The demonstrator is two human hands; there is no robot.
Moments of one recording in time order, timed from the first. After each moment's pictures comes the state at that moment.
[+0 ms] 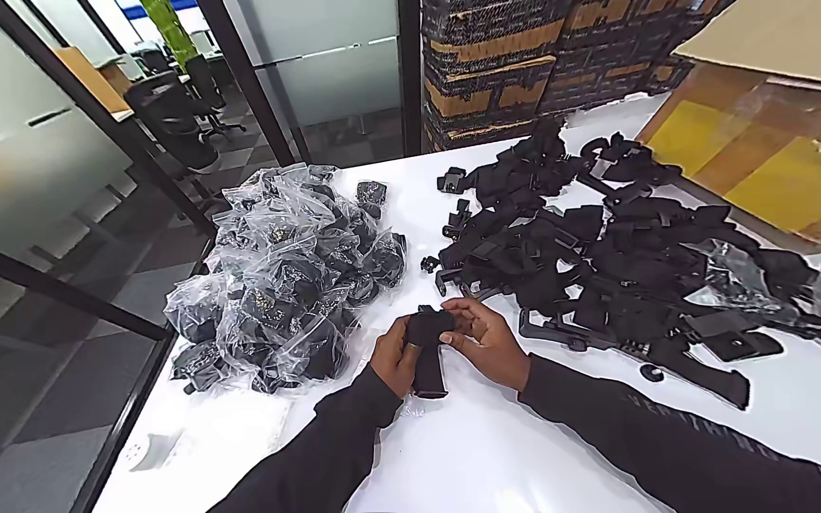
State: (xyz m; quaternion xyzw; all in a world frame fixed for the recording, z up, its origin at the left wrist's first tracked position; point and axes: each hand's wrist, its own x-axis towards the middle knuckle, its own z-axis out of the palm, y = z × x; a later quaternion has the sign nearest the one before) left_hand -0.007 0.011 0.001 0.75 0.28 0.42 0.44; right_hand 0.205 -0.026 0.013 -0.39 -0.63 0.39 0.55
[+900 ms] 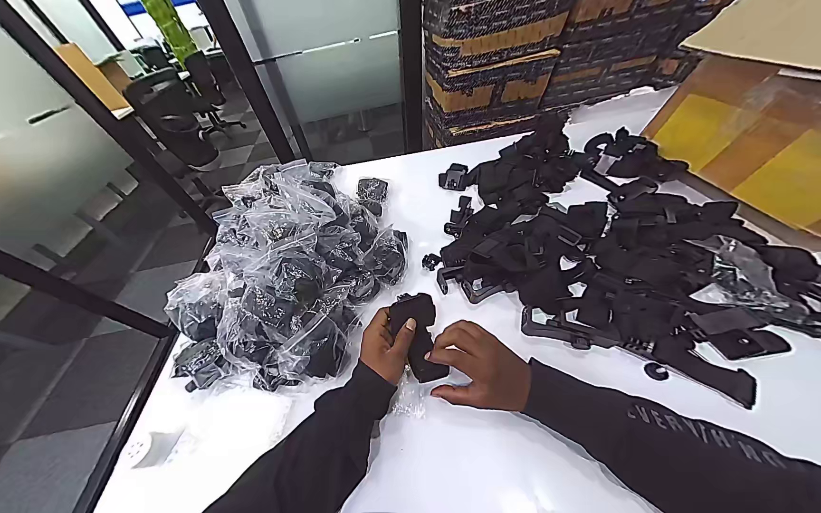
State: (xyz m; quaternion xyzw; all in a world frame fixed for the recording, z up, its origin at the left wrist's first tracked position) left_hand -0.003 0.009 0.016 0.58 0.32 0.50 0.56; right_hand 0.201 -0.040 0.011 -0.31 -0.87 0.00 0.37
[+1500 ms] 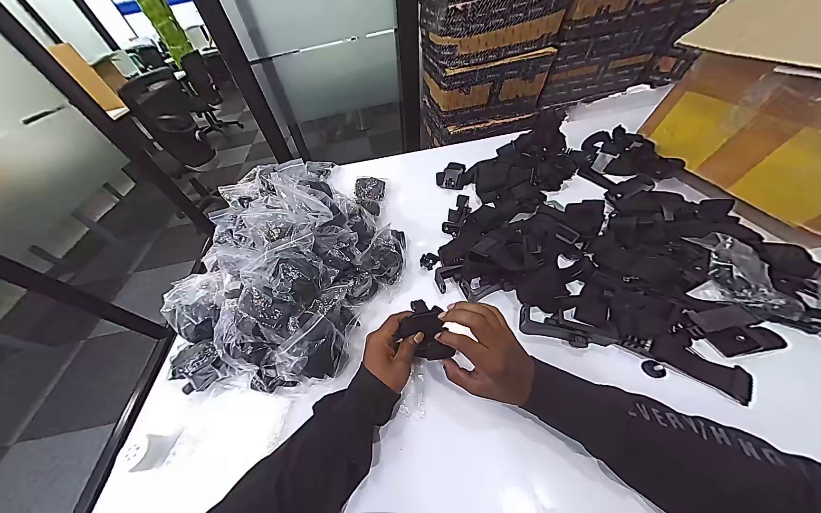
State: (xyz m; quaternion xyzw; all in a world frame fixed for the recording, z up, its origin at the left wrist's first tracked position) left_hand -0.004 0.008 0.003 0.69 0.29 0.49 0.45; right_hand 0.205 -0.040 0.016 -0.39 -0.82 -0.12 0.40
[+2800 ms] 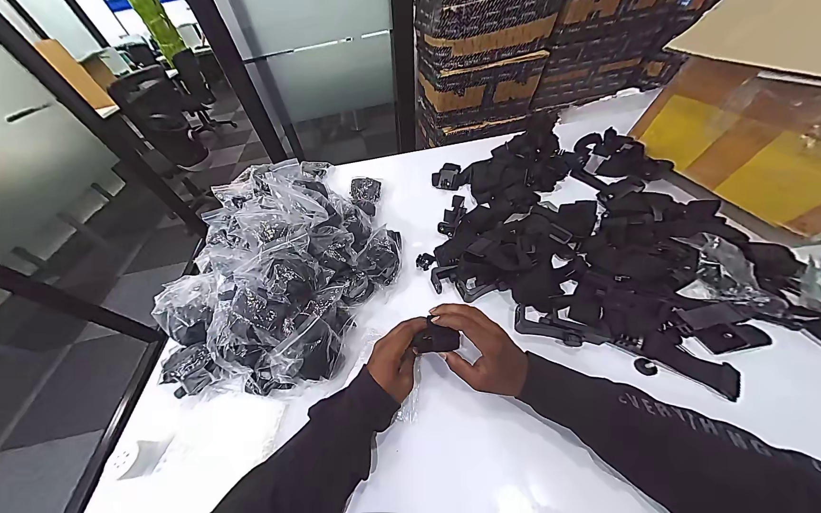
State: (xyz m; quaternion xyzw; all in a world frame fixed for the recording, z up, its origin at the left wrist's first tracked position) left_hand -0.007 0.012 -0.002 0.81 0.19 0.44 0.33; right_hand 0.212 -0.031 0.012 -0.36 -0.81 0.10 0.46
